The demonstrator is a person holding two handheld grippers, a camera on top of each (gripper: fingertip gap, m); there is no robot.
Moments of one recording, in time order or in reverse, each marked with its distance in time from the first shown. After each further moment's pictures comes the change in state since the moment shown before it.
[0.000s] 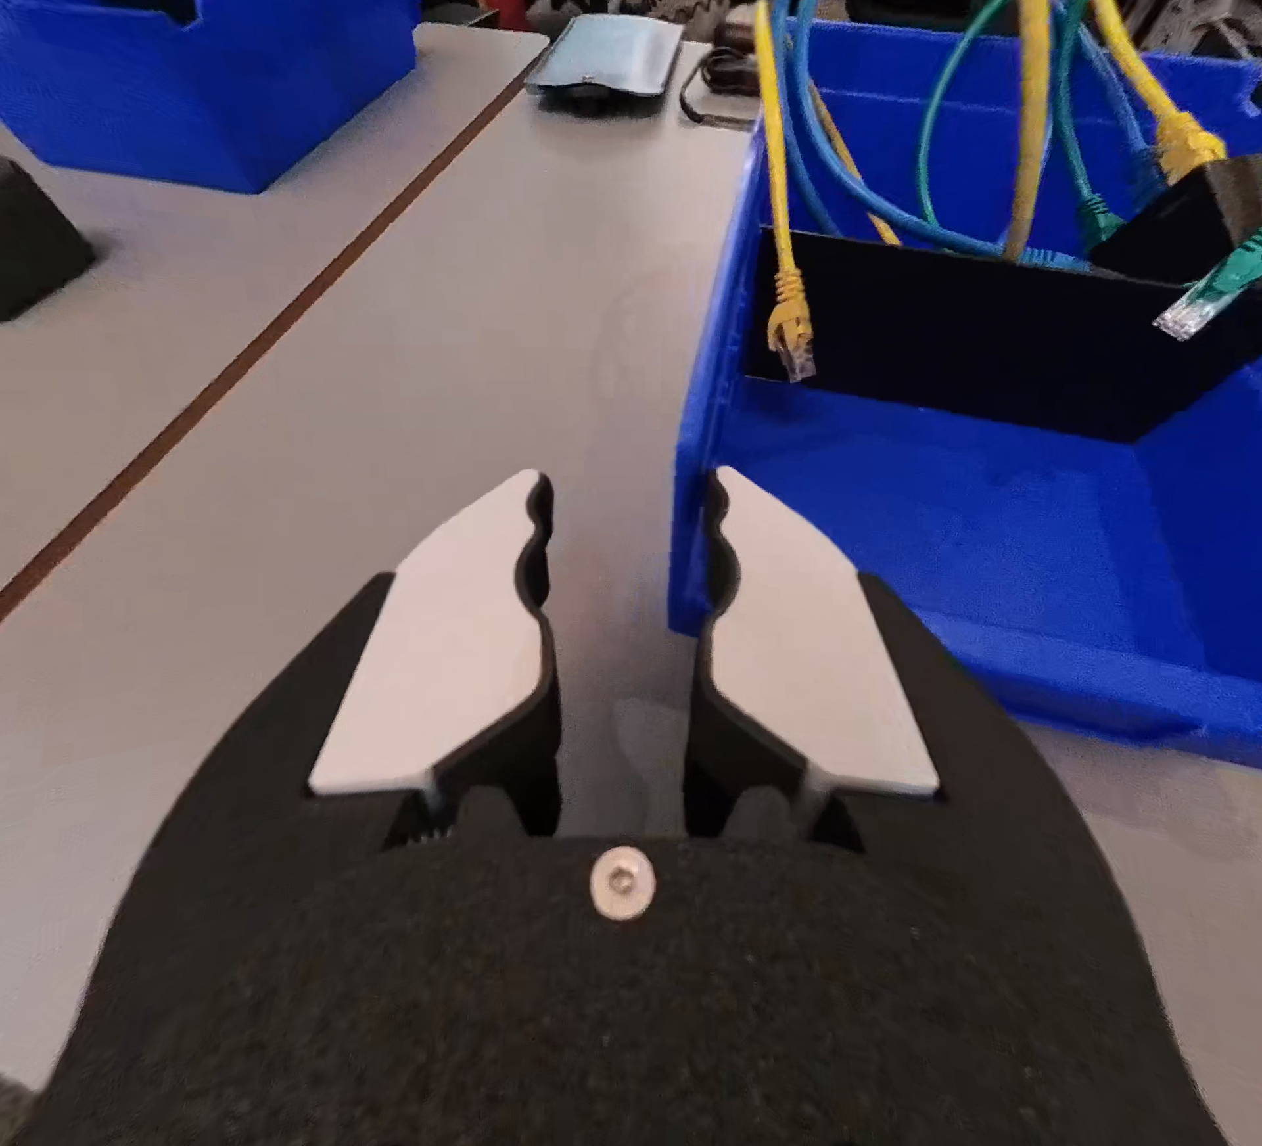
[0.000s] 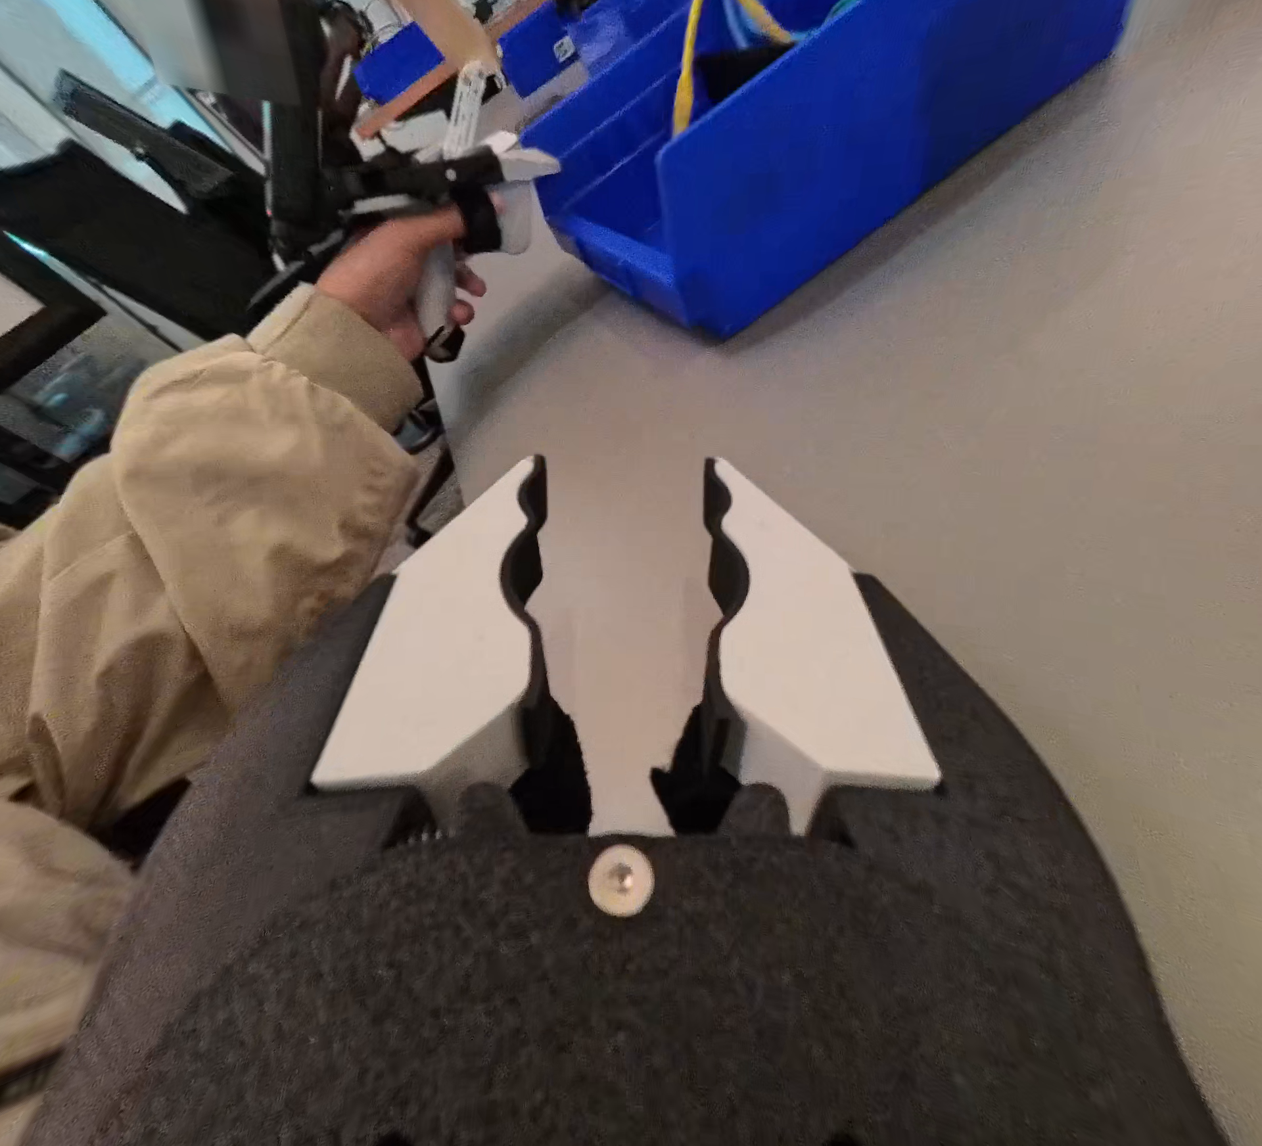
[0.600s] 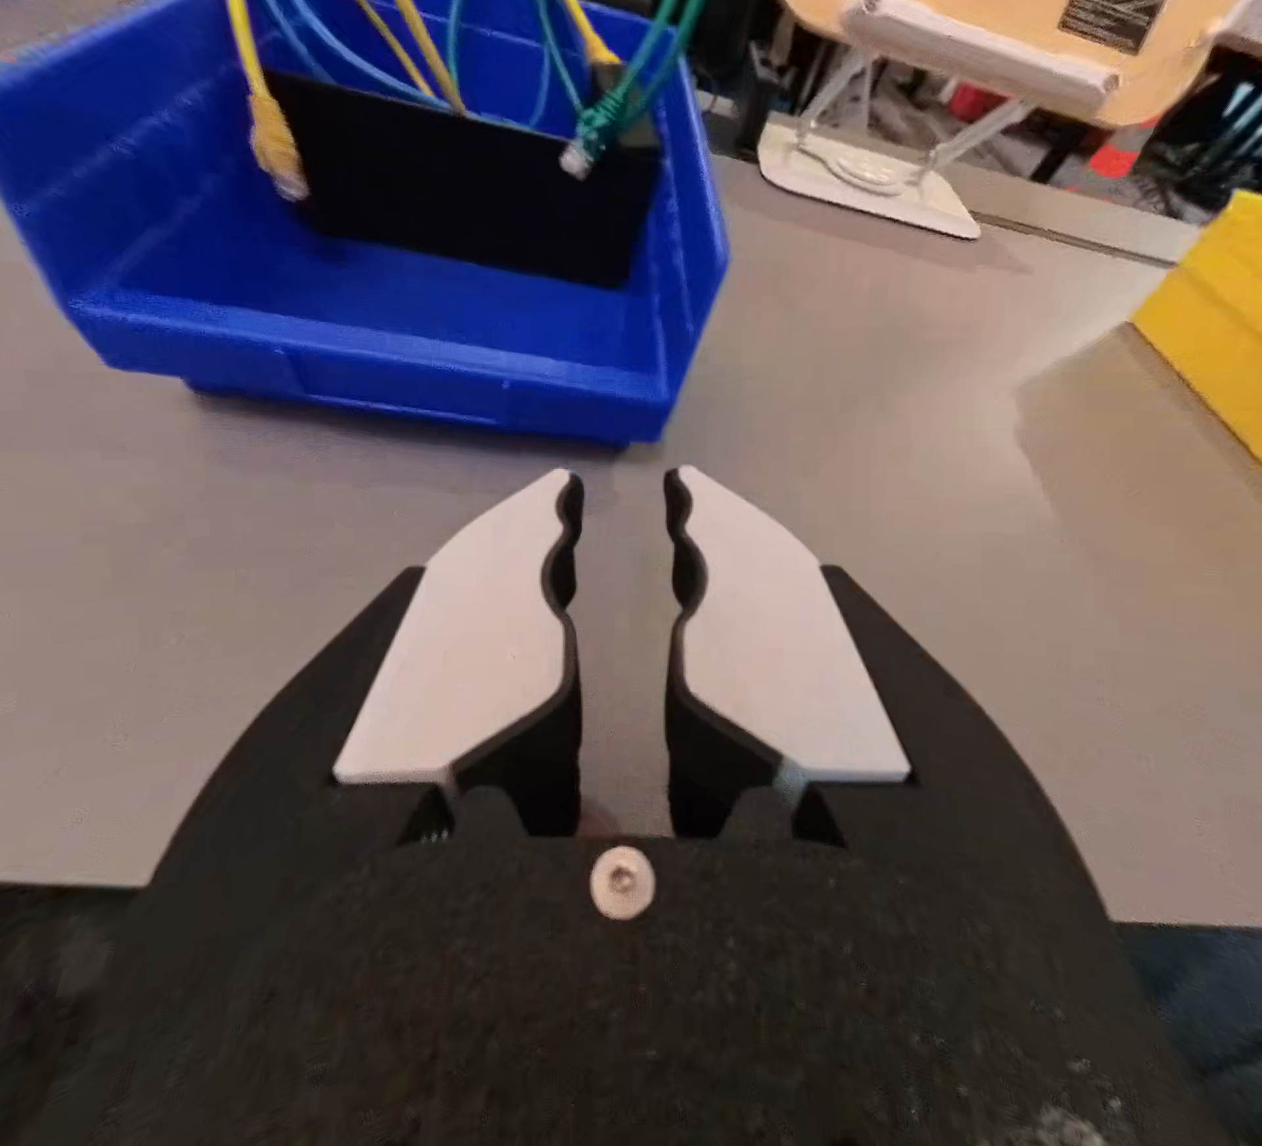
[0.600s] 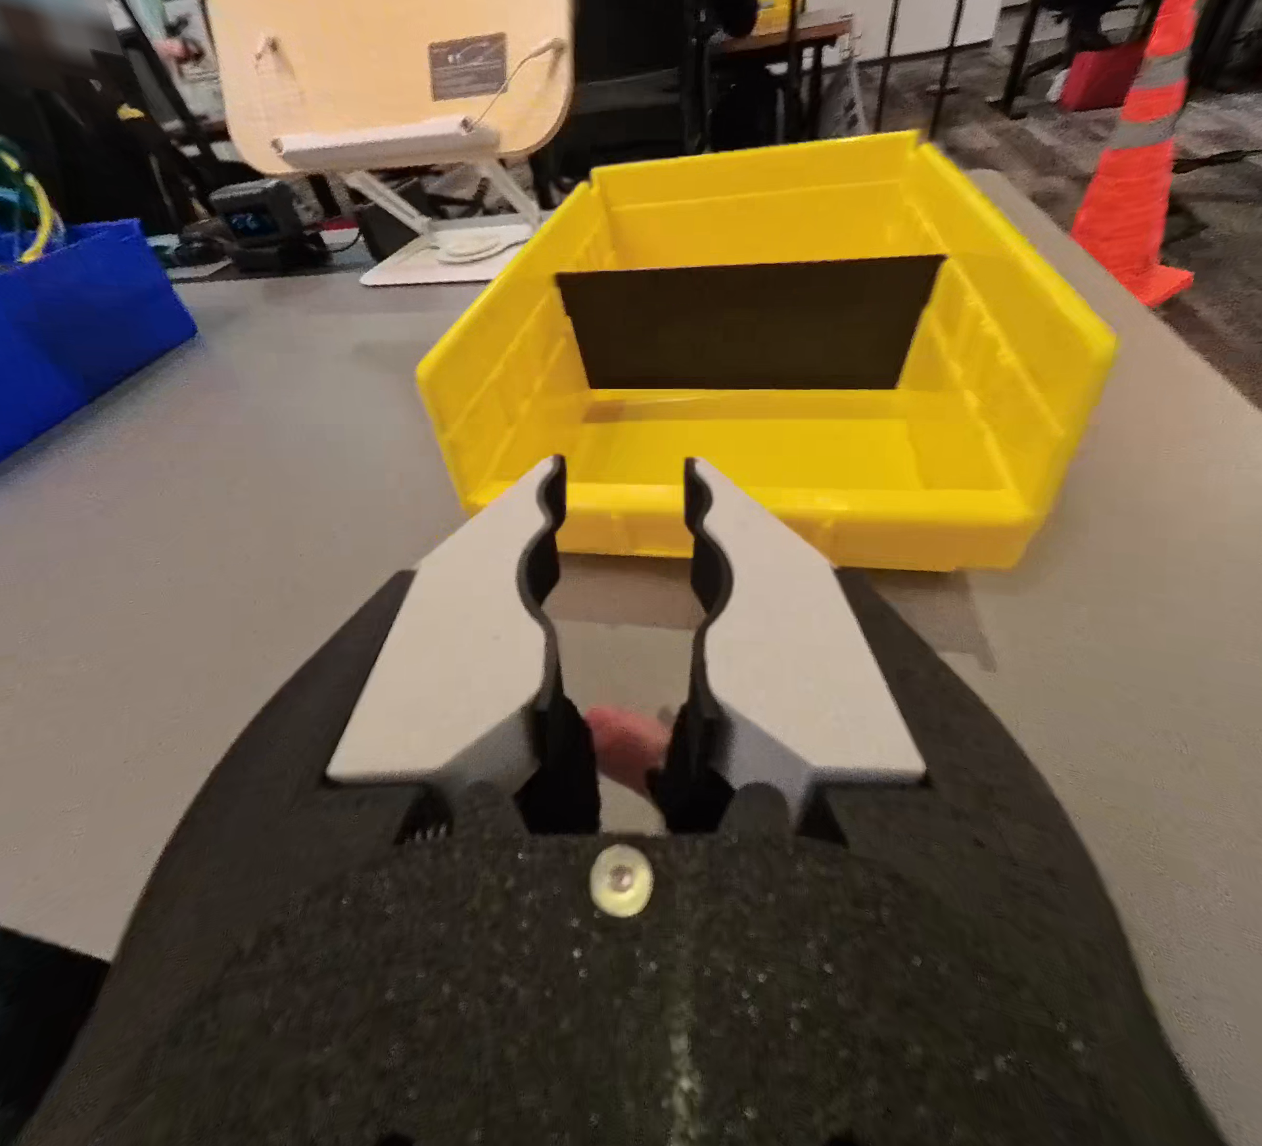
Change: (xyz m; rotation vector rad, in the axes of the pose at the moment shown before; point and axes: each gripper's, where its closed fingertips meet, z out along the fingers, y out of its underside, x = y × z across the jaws) left arm 0.178 0.057 -0.114 0.034 0.293 -0.040; right arm 0.176 -0.006 -0.355 0.360 0.945 -0.074
